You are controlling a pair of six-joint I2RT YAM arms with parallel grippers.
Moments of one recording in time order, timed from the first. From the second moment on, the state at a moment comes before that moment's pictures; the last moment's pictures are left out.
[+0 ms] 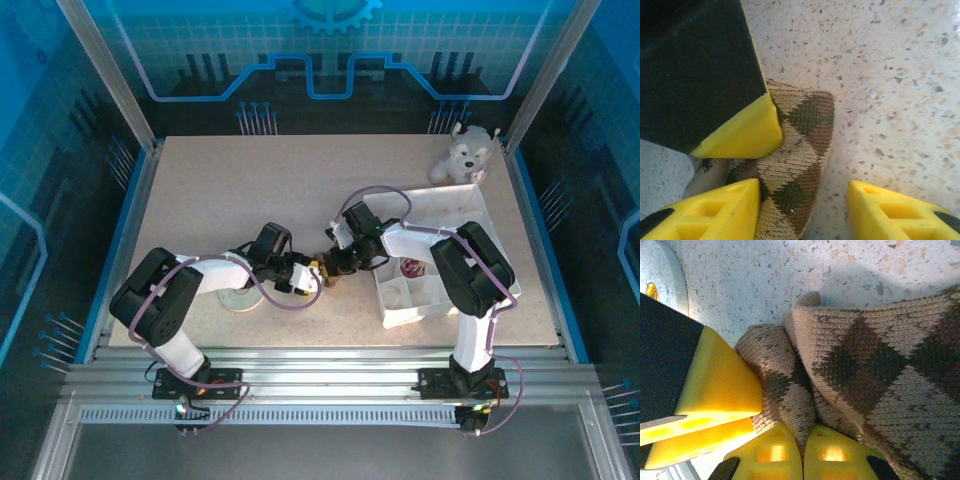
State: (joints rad) left arm -0.50 1.66 0.71 0.02 0.46 1.27; right arm 0.58 1.90 1.11 -0.37 -0.55 0.30
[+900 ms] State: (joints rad) left arm -0.56 1.67 0.83 -0.17 0.27 1.19; right arm 0.56 1.84 1.11 -0.38 -0.54 0.21
